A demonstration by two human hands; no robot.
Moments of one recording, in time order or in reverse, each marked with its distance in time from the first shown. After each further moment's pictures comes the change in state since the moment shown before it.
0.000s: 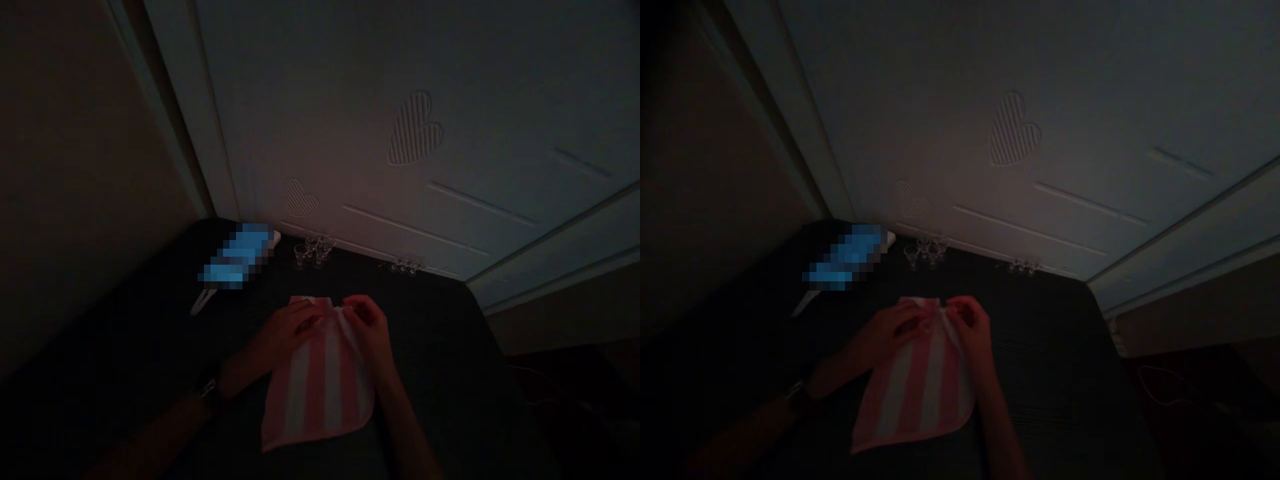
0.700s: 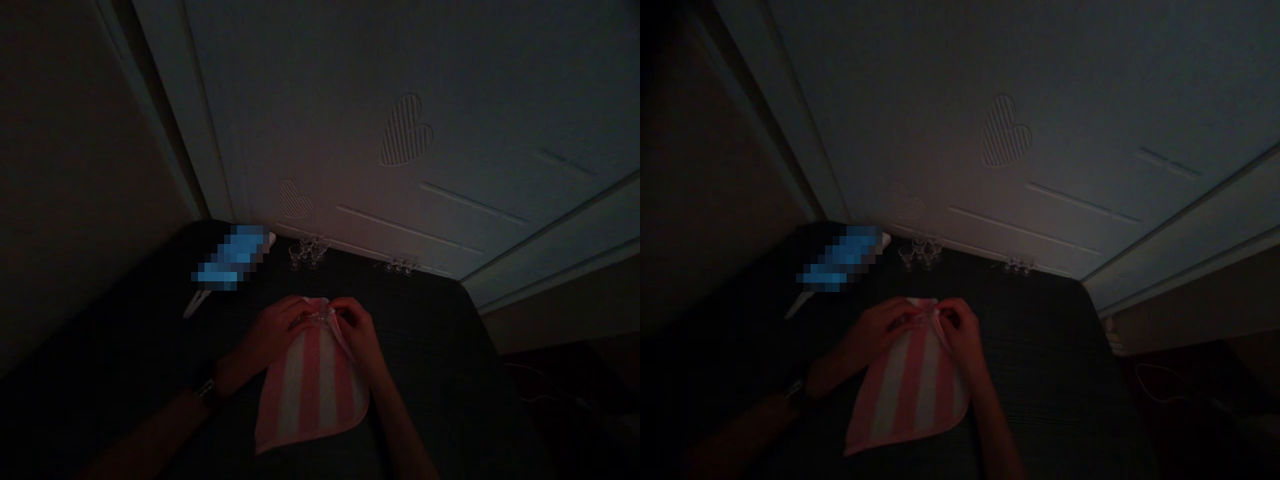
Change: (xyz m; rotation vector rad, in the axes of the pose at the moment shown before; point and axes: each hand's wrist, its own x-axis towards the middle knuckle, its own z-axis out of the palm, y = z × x) left_hand 0.000 0.001 -0.004 0.088 0.088 0.026; right_hand 0.001 0.004 0.003 -0.187 -0.083 -0.109
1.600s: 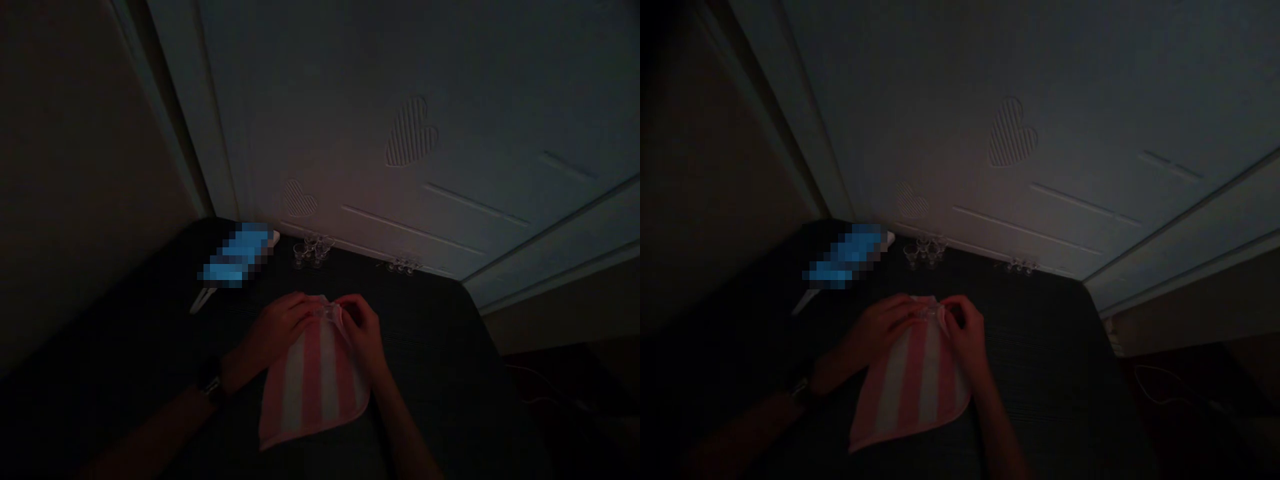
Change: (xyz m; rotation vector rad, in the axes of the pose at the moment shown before) left_hand -0.002 -0.002 0.001 0.127 0.068 0.102; right_hand -0.004 -0.006 0.001 -0.039 0.049 -0.031
